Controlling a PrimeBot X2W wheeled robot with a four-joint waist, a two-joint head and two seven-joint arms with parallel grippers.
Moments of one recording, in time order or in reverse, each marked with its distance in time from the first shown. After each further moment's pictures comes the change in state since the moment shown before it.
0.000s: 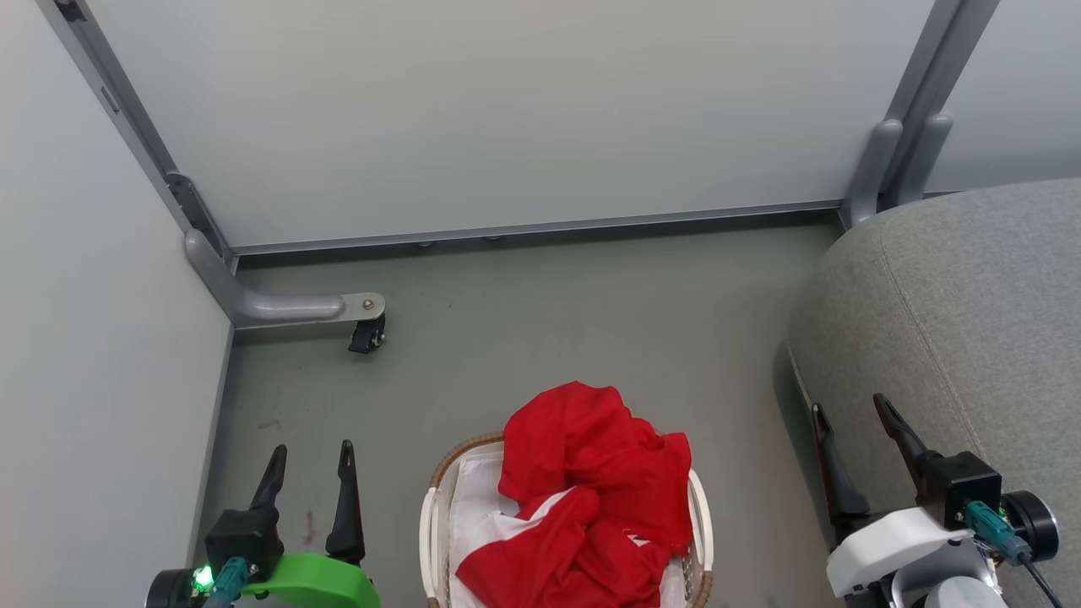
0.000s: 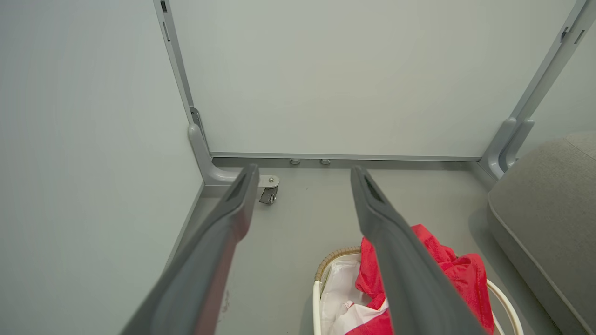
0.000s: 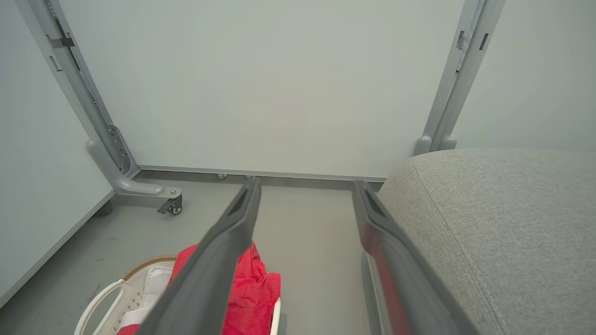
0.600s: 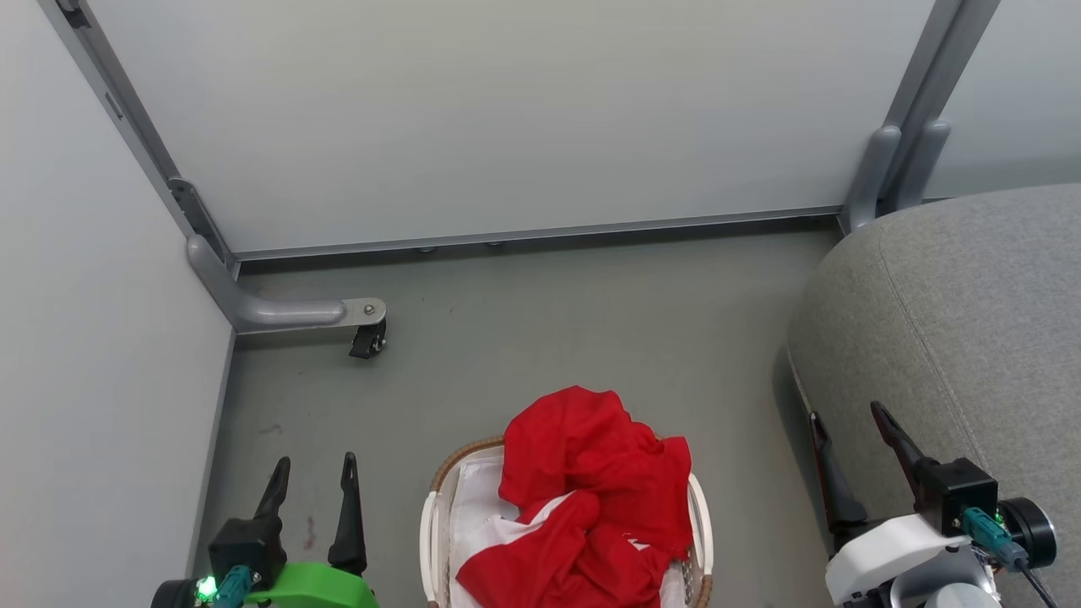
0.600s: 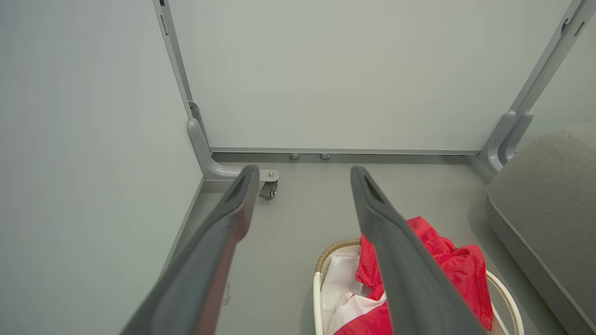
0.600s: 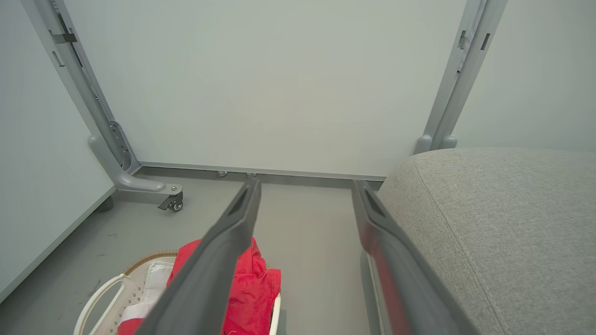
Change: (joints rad) left arm 0.011 0.000 -0.002 0.019 0.005 -0.004 -0.004; right arm 0.013 0.000 0.005 0.003 -0.008 0.000 -0.002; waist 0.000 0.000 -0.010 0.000
